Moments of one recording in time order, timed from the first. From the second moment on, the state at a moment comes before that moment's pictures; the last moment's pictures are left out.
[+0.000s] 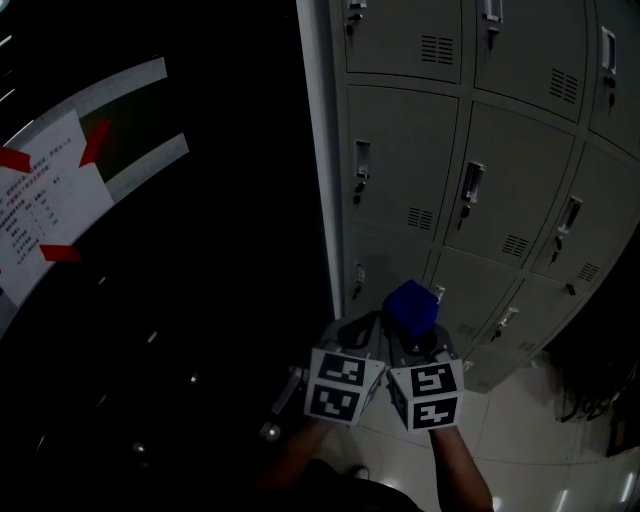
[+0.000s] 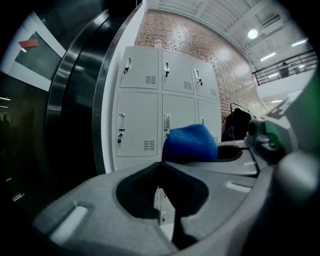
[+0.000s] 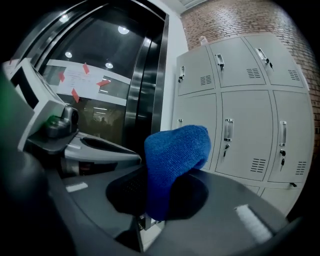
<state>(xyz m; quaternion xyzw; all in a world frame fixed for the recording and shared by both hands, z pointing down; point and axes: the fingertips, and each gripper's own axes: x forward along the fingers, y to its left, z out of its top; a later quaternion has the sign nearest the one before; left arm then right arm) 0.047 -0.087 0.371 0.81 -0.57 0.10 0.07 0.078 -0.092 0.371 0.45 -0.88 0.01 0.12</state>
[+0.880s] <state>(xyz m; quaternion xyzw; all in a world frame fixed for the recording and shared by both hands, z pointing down) 0.015 -0.306 0.300 0.89 -0.45 0.06 0.03 0.039 -0.319 0.278 0.51 -0.82 -0.16 0.18</state>
